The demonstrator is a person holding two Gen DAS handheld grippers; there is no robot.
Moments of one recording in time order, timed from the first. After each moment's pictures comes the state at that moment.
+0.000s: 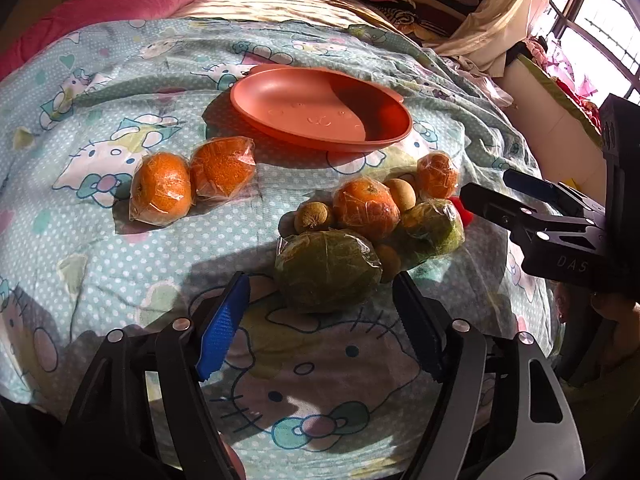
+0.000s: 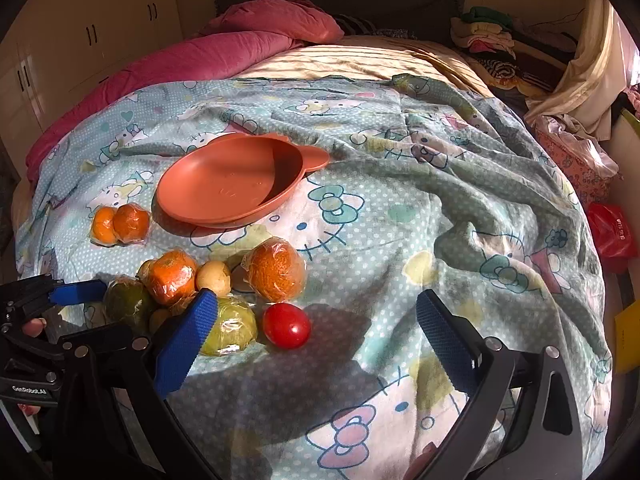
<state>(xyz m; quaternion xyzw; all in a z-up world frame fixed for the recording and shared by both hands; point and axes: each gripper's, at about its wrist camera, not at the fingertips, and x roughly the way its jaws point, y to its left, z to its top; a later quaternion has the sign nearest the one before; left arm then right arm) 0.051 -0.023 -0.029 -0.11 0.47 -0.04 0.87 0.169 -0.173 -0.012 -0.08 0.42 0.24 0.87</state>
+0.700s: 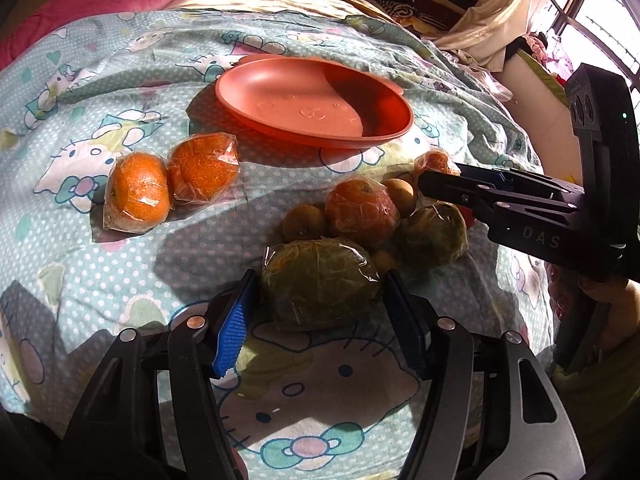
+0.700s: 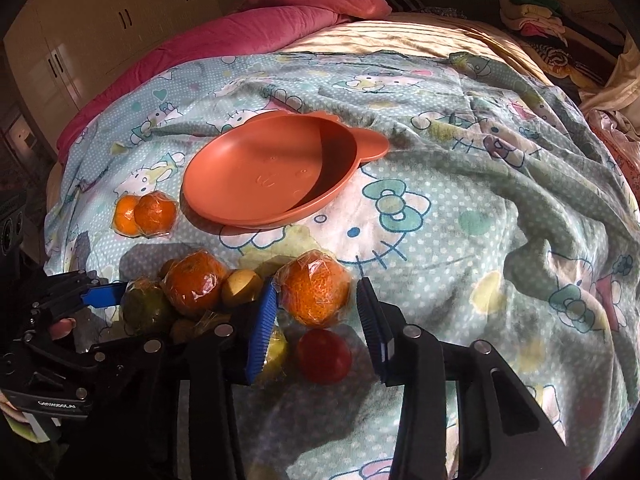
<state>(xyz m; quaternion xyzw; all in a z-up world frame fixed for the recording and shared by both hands) 0.065 -0.026 -0.038 -0.12 0.48 -0.05 0.87 0.192 -0.150 -0.029 -0.08 0.45 0.32 0.83</state>
